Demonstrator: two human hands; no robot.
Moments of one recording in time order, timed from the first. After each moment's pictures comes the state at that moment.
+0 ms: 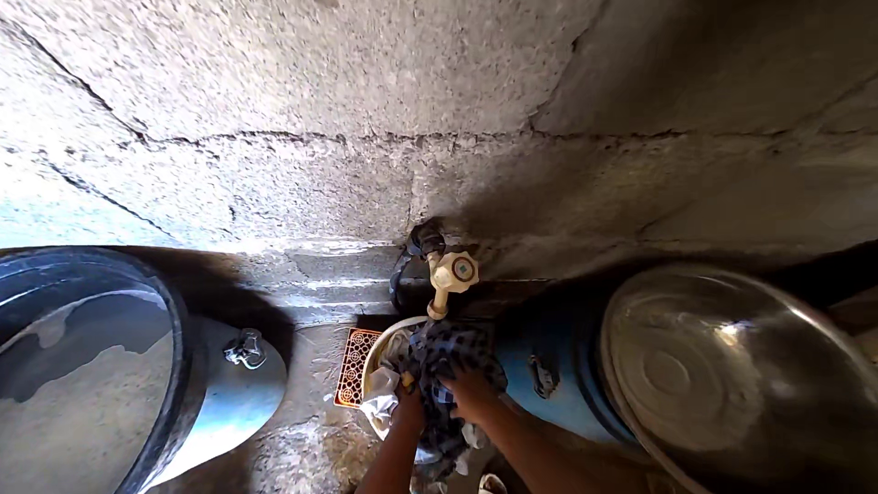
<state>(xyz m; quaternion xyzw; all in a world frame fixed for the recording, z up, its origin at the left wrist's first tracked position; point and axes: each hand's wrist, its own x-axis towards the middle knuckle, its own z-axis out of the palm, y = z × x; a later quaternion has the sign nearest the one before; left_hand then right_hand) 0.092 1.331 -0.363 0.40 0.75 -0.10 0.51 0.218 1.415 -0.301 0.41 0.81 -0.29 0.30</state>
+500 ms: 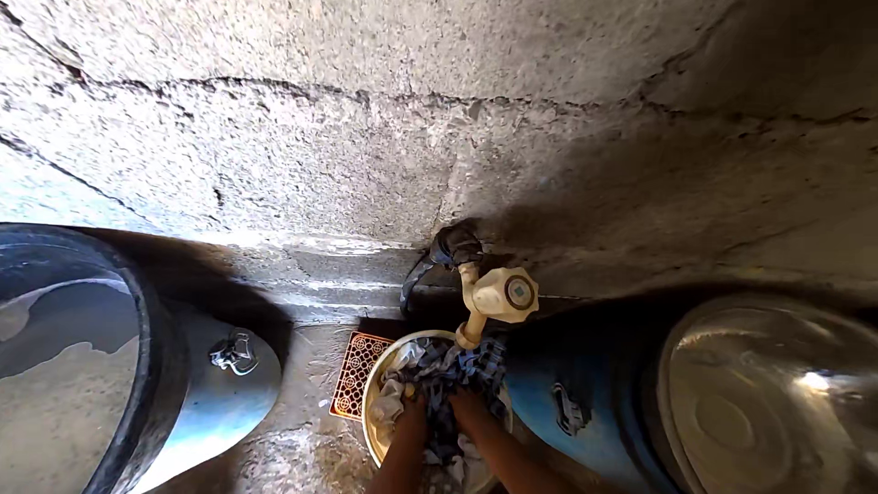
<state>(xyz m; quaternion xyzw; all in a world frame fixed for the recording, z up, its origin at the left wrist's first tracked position) 0.084 1.358 -0.409 0.40 0.75 -0.14 0.50 0.199 1.428 -0.395 0.45 0.77 -0.31 0.34</state>
